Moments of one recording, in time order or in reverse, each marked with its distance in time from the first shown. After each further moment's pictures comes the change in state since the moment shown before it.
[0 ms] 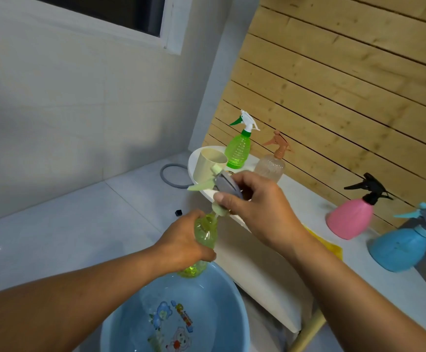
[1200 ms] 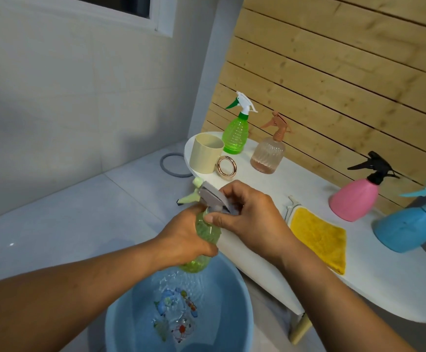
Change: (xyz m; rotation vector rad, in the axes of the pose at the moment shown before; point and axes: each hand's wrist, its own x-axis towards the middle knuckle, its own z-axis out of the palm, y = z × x) left_hand -0.002 0.003 0.013 0.061 -0.057 -0.029; right_hand -0.023 0.039 0.016 0.026 -0.105 0.070
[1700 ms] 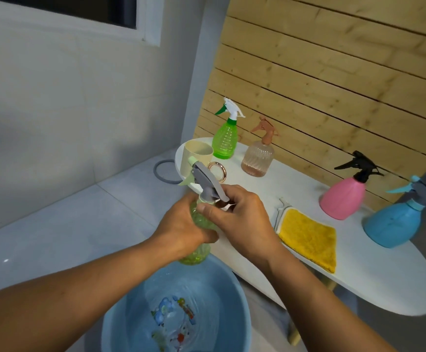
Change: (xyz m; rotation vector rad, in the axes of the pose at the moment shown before) left_hand 0.011 0.026 -0.001 -0.119 0.144 0.053; right_hand -0.001 -0.008 0.006 0.093 0.188 -0.005
